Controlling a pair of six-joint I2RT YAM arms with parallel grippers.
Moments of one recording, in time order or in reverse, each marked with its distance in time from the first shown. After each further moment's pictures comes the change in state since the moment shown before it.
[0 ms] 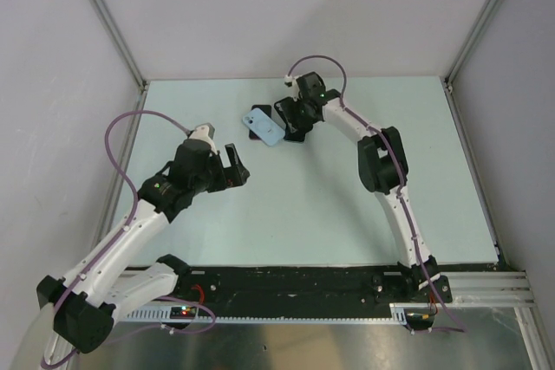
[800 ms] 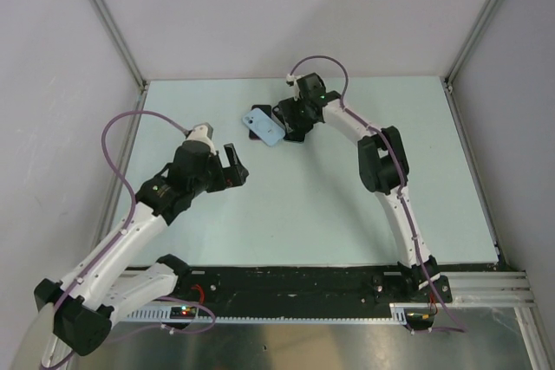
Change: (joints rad) left arm -0.018 -0.024 0.000 0.000 -0.039 0.000; right arm -0.013 -0.017 -0.041 0.053 -0.039 0.085
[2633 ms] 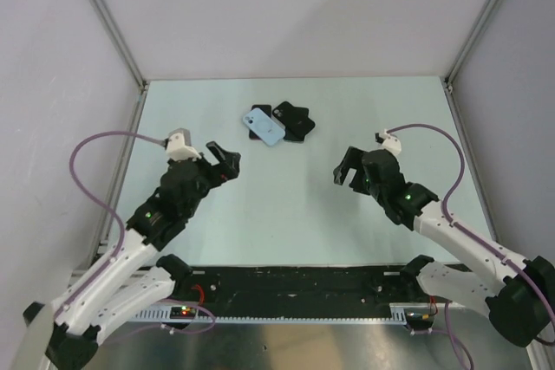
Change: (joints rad) left arm -0.092 -0.246 -0.175 0.319 -0.285 -0.065; right arm 0.166 -1.477 -1.448 0.208 0.358 0.673
